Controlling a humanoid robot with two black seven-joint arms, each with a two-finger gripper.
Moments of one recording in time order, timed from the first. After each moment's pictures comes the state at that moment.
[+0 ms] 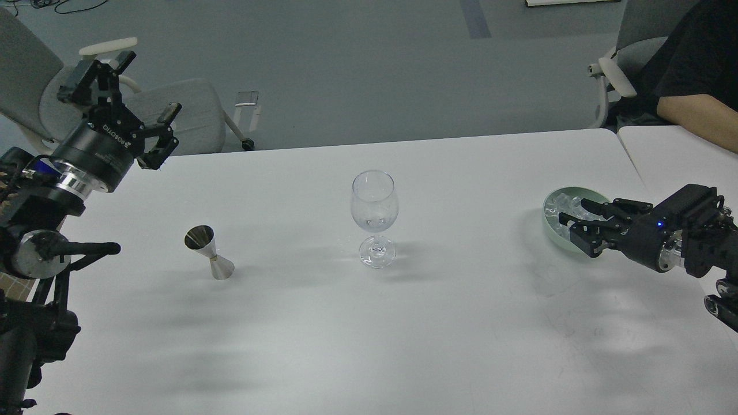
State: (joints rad) left arm -0.34 0.33 -1.65 -1.24 0.73 -0.49 0.09; right arm 0.55 -0.65 0.48 0.82 -1.99 -0.23 0.45
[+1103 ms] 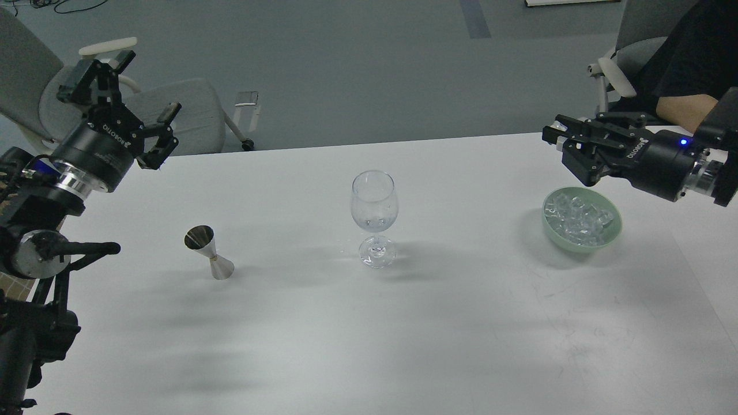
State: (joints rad) left arm -0.35 0.33 -1.65 -1.24 0.73 -0.49 0.09; right arm 0.75 -0.93 0.53 1.41 -1.84 -0.16 0.45
